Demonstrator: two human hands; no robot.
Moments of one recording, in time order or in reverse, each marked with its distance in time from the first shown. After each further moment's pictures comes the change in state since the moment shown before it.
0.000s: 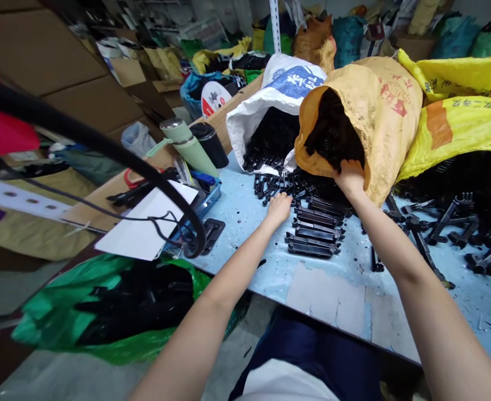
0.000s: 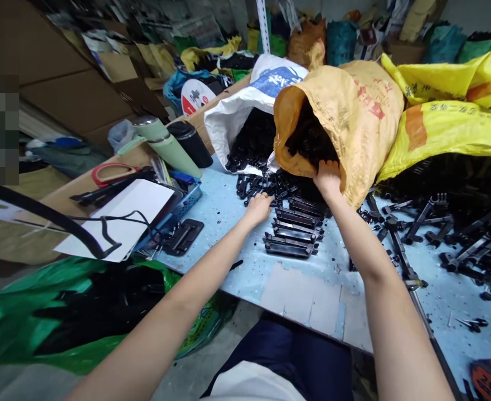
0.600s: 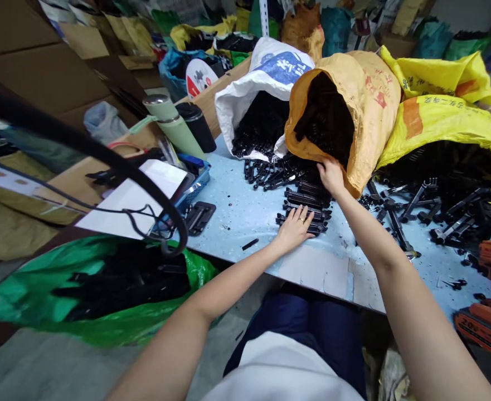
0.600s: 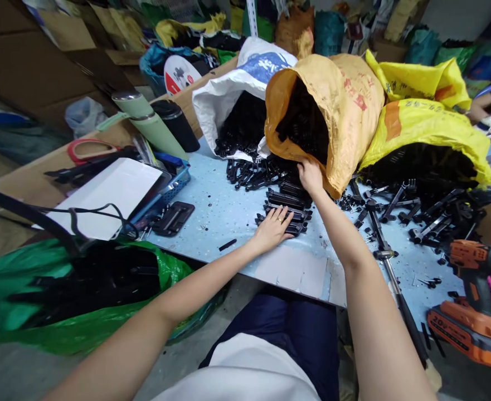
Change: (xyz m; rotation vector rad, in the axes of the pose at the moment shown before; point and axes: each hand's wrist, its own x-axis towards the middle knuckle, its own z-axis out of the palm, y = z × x) left_hand -0.101 0.062 0.042 0.103 0.049 0.477; right_hand -0.040 -0.003 0.013 0.102 -0.050 -0.118
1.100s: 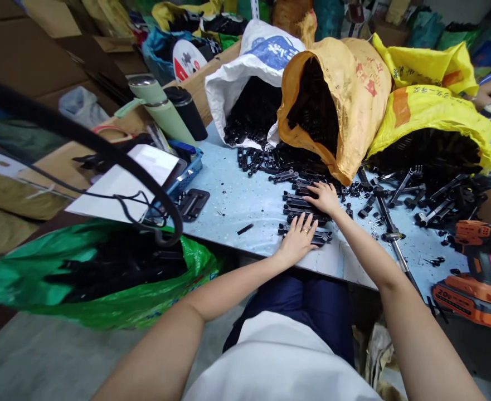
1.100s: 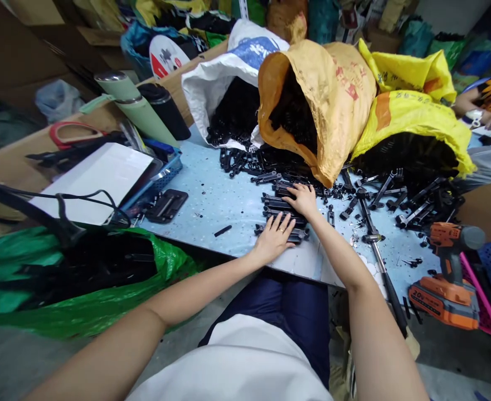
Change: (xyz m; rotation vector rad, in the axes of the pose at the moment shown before) left_hand -0.042 0.051 0.021 0.030 0.066 0.028; right_hand -0.103 -0.001 -0.004 -0.005 -0.279 -0.051
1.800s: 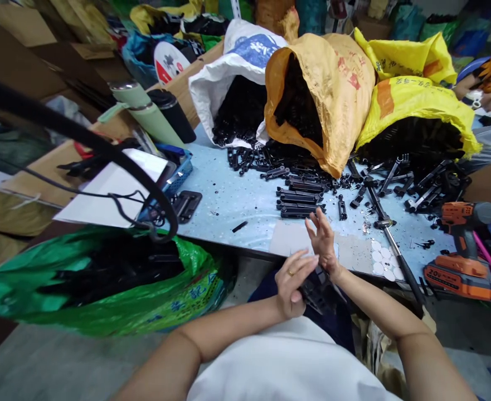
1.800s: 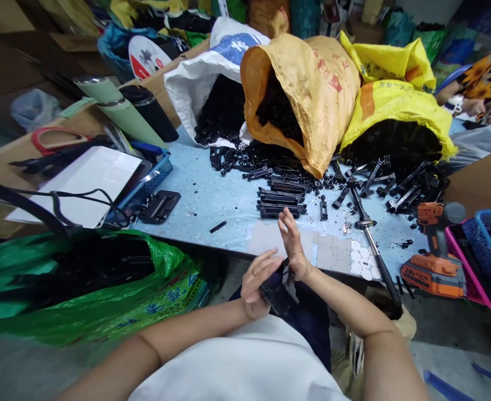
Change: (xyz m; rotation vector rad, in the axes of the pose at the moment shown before) left_hand -0.084 0.070 -0.052 -0.916 0.866 0.102; right_hand -0.164 -0.072 0.008 1.245 0.385 -0.336
